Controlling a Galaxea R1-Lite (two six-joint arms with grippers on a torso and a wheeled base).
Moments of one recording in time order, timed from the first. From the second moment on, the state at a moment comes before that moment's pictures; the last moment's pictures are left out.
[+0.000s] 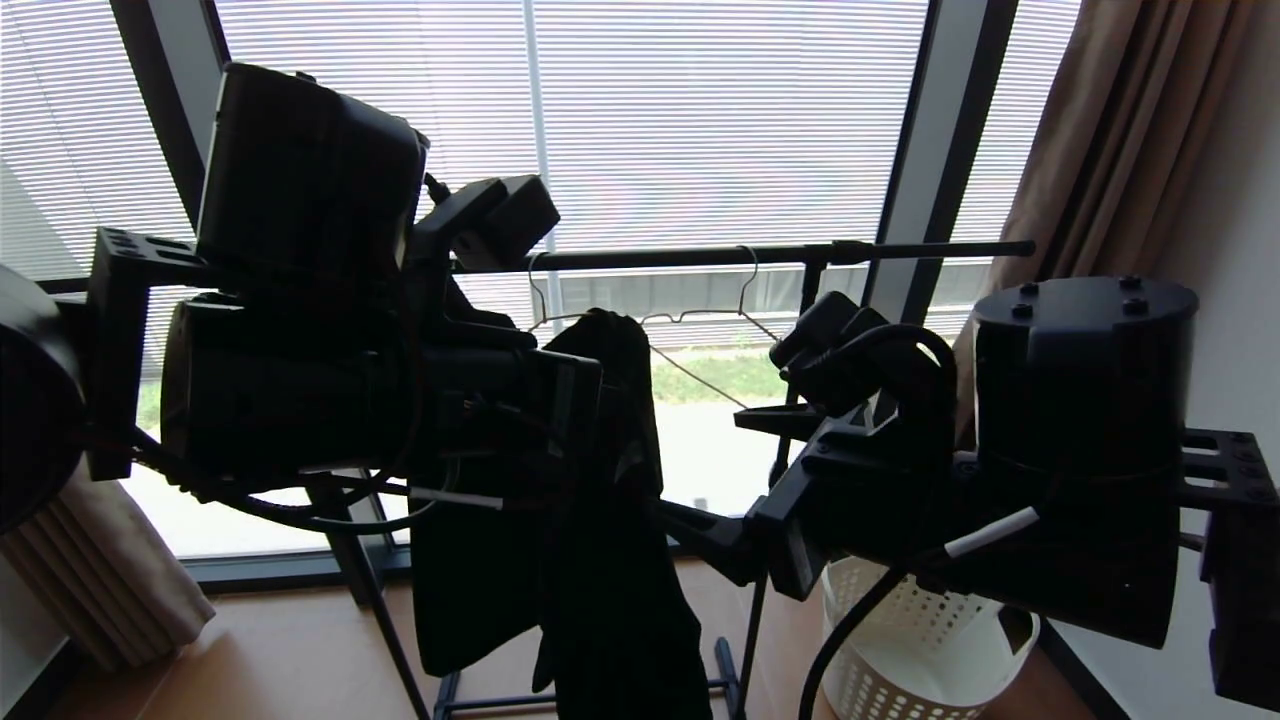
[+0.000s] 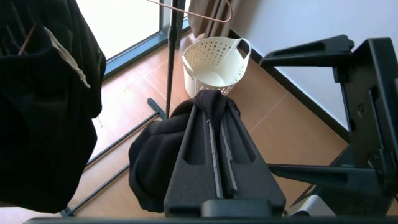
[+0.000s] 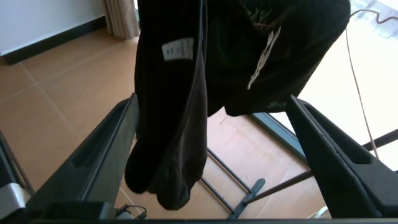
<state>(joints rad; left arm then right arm) -0.72 1.59 -1.23 0.11 -0.05 -0.17 0.84 1.63 -0.91 -0.36 -0.05 -0.04</state>
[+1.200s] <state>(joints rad) -0.76 1.49 -1.17 0.12 -0.06 -0.16 0.75 1.77 -0.88 -0.37 -0.07 -0.03</state>
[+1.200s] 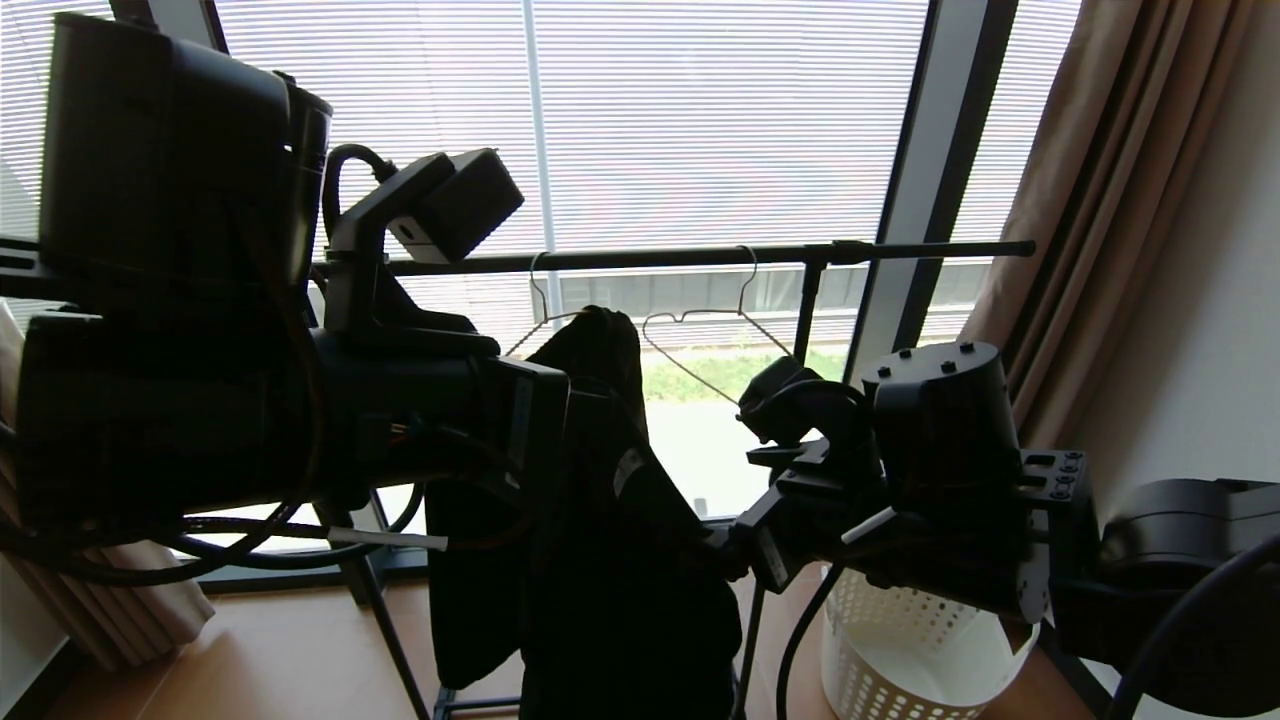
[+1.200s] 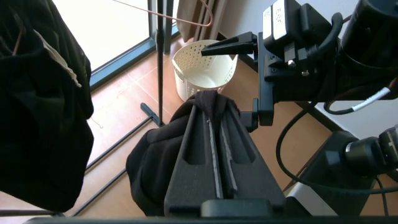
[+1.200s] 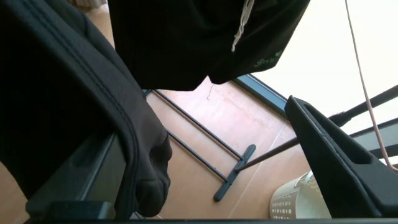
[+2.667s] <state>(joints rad) -0.72 1.46 -0.96 0.09 -0.27 -0.02 0.57 1.59 -0.78 -0.38 -0.07 0.12</state>
